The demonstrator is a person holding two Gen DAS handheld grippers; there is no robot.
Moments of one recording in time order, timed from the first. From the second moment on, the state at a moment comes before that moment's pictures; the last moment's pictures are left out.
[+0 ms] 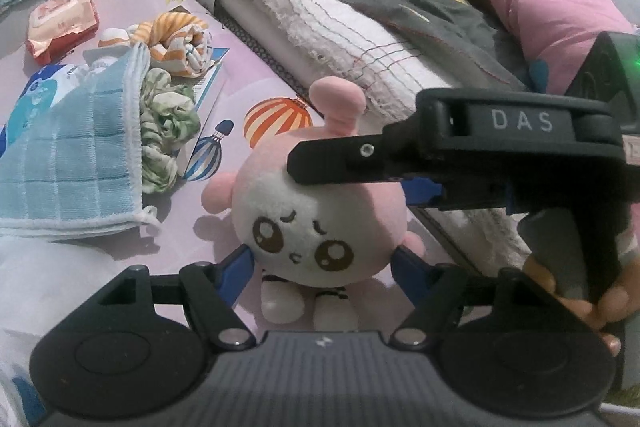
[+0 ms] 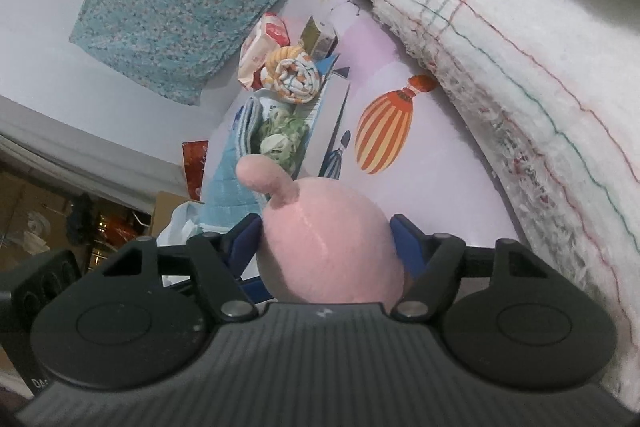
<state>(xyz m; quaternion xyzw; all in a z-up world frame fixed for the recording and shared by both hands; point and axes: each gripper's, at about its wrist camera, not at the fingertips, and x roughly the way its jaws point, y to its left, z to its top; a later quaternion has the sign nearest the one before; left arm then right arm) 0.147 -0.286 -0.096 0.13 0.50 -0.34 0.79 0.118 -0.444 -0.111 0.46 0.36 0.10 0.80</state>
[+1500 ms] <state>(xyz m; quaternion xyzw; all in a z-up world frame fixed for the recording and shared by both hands) 0.248 0.117 0.008 -0.15 0.49 -0.04 0.86 0.387 -0.025 0.060 0.22 0.54 0.39 0.71</state>
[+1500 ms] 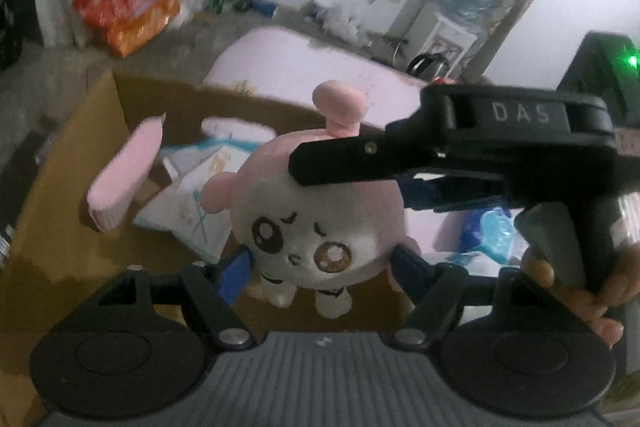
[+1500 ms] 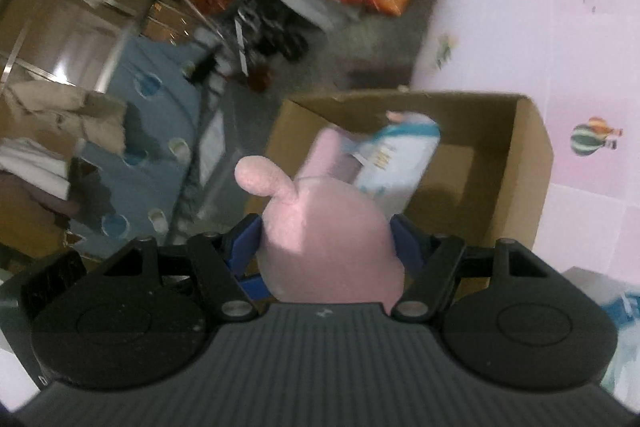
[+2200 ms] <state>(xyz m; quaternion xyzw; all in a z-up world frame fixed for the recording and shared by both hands) 0.298 0.126 -0.029 -0.14 0.50 0.00 0.86 0.421 -0.032 0.068 0.17 0.48 0.35 0.79</state>
